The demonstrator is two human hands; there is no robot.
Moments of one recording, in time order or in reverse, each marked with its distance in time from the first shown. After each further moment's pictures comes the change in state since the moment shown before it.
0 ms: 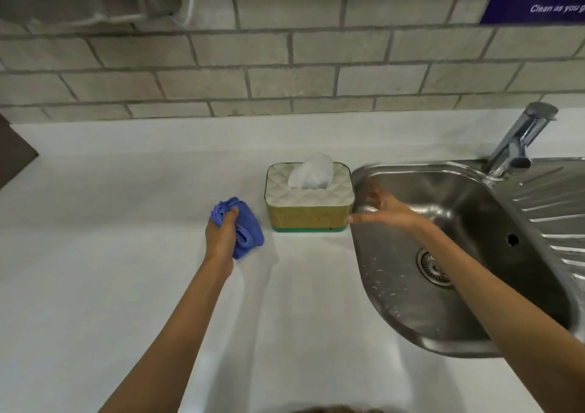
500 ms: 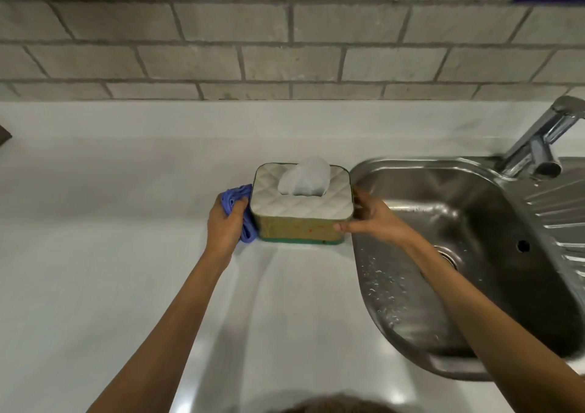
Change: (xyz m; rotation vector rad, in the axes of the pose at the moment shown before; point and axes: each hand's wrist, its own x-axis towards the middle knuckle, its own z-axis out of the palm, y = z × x) left_hand 0.022 -0.004 0.025 0.207 -0.037 0.098; right_hand 0.018 0.012 0.025 0.207 -0.117 -0.065
